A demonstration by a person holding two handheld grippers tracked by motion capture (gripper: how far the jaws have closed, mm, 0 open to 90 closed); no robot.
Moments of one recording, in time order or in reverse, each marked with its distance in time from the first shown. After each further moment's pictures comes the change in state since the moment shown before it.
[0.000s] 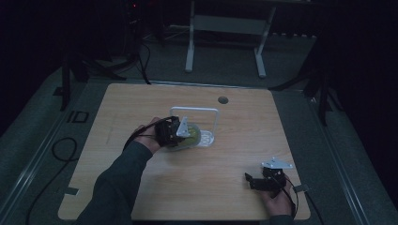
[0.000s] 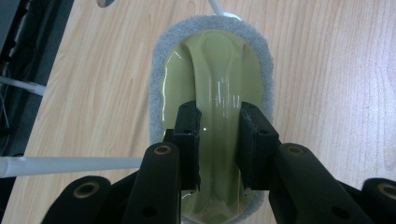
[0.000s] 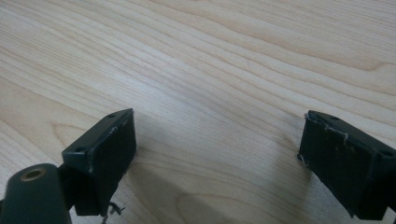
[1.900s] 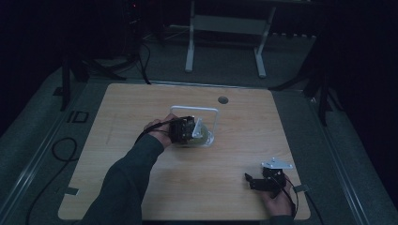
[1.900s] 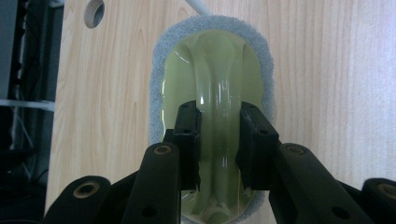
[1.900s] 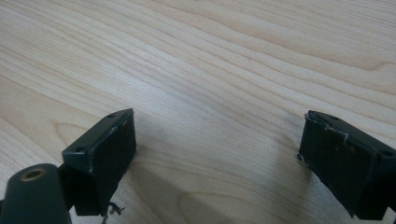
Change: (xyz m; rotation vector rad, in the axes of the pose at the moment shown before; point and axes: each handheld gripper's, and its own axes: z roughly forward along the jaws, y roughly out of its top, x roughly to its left) left arm 0.003 0.033 0.025 0.083 0.009 0.192; right arm 0.001 0.000 0.000 0.000 0.001 0.000
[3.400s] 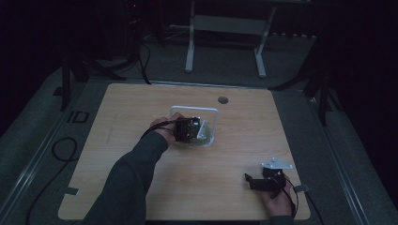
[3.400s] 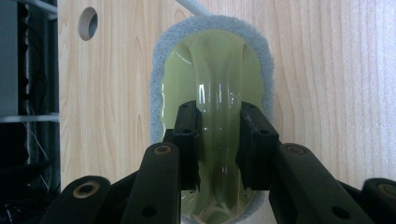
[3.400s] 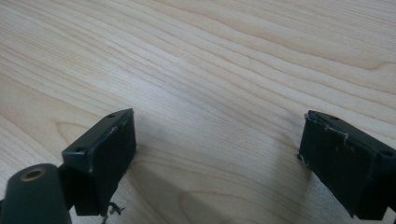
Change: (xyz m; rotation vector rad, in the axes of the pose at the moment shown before) left arm 0.004 0.008 0.022 0.018 0.002 0.098; right arm 0.001 0.000 0.000 0.001 0.001 0.000
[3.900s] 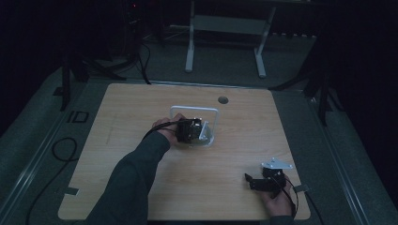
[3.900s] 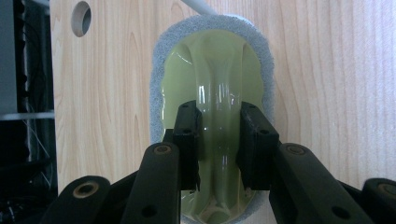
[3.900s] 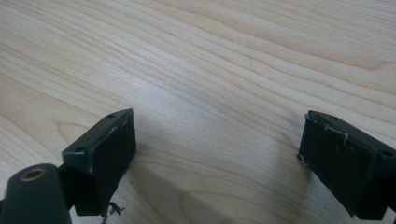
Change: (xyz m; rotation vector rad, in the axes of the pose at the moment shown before) left arm -0.001 0.002 0.012 0.027 0.003 0.009; right arm 0.000 0.000 0.000 0.000 0.000 0.000
